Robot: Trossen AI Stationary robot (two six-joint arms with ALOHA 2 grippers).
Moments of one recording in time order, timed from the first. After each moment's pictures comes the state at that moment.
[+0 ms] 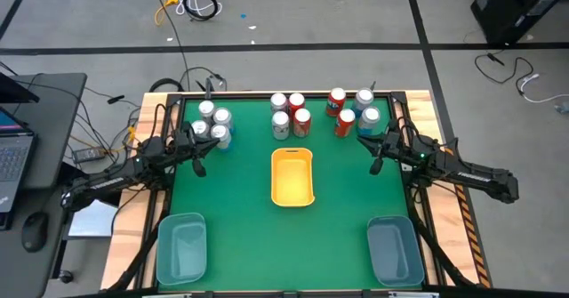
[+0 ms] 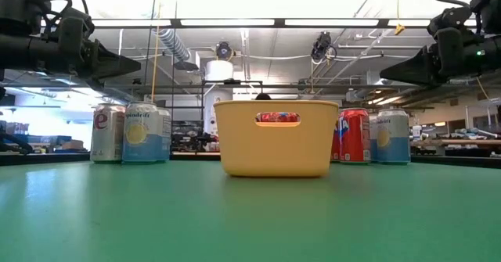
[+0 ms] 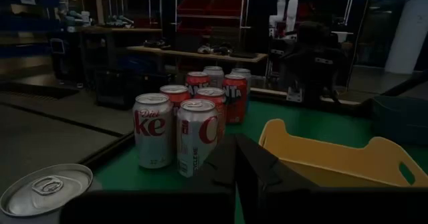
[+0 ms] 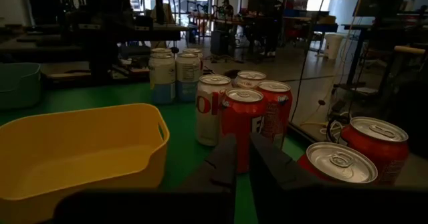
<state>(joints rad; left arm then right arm) 0.35 0.00 0.01 0.04 -0.02 -0.06 -0.30 0.06 0.04 -0.04 0.13 -0.03</state>
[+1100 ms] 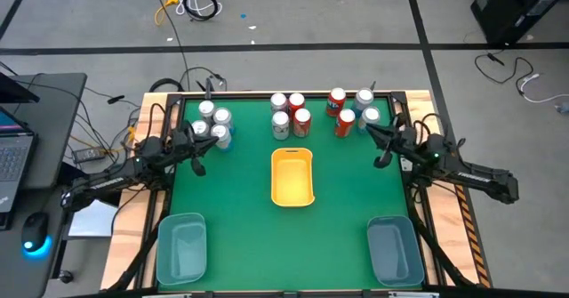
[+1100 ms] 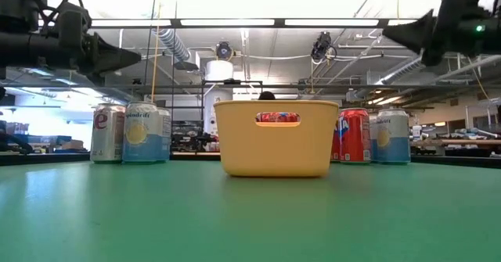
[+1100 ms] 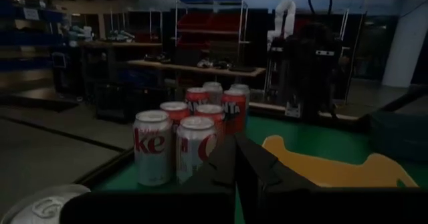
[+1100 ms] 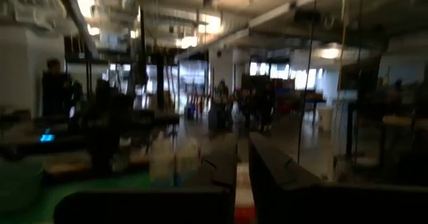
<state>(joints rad) 0.35 0.00 0.01 0.11 -0.02 -0.06 -0.31 0.06 0.04 0.32 0.13 -0.05</state>
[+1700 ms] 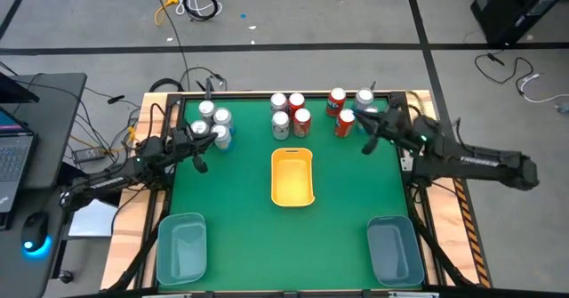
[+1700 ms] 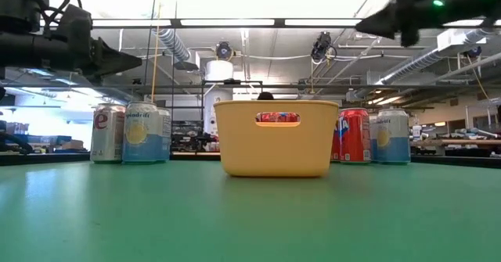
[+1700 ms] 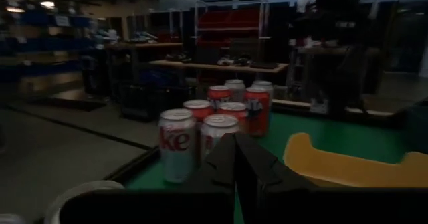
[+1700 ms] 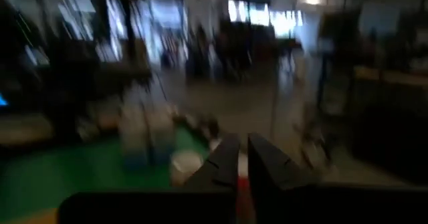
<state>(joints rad) 0.35 0.03 0.01 0.12 -0.12 0.00 -0.31 0.58 0.41 0.17 0.24 -0.03</state>
